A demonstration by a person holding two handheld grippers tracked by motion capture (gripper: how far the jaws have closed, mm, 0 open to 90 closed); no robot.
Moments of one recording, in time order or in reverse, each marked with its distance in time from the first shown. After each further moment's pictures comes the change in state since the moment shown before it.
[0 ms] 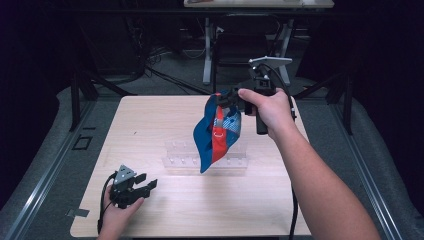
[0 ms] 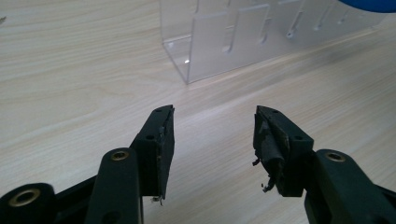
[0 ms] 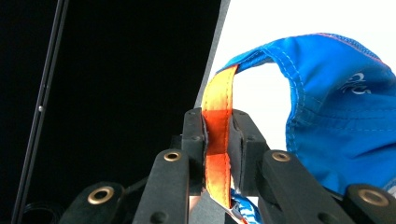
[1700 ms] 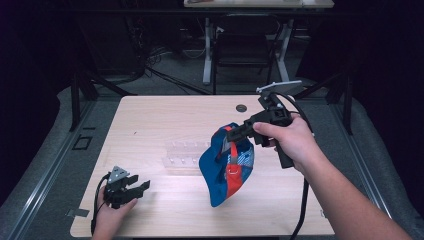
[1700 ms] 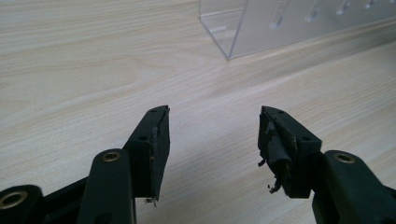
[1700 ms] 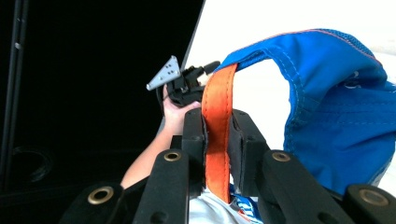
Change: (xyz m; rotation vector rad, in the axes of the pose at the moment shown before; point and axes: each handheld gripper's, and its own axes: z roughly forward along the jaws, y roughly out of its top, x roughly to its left) left arm 0.028 -0.016 0.003 0.034 0.046 -0.038; right arm -0.005 -0.065 -0.025 0.180 -0.036 -0.056
